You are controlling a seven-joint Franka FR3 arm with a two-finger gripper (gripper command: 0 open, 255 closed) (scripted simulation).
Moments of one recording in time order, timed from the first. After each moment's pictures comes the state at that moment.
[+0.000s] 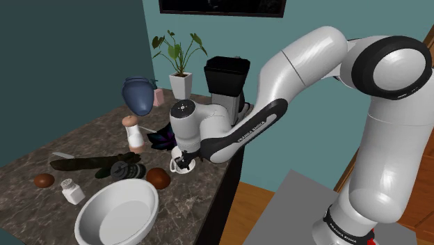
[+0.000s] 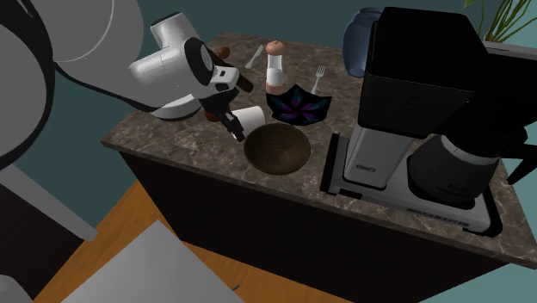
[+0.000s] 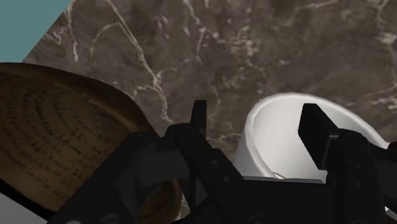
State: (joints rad) arm -0.08 0.22 0.52 -2.13 -0.60 2.30 1.13
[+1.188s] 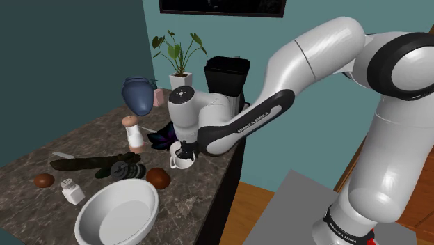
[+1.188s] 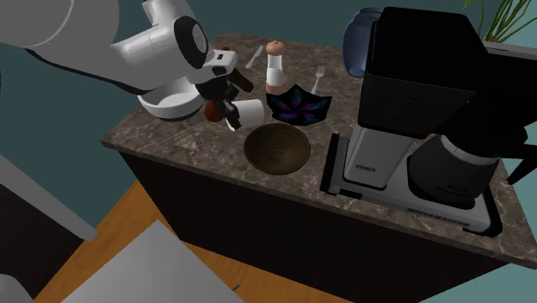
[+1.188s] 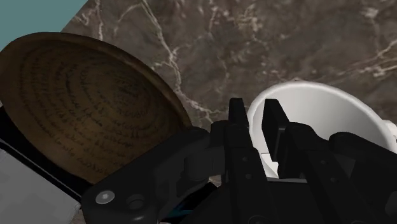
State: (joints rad) arm -0.09 0.15 0.54 -2.10 -0.52 2.23 1.05
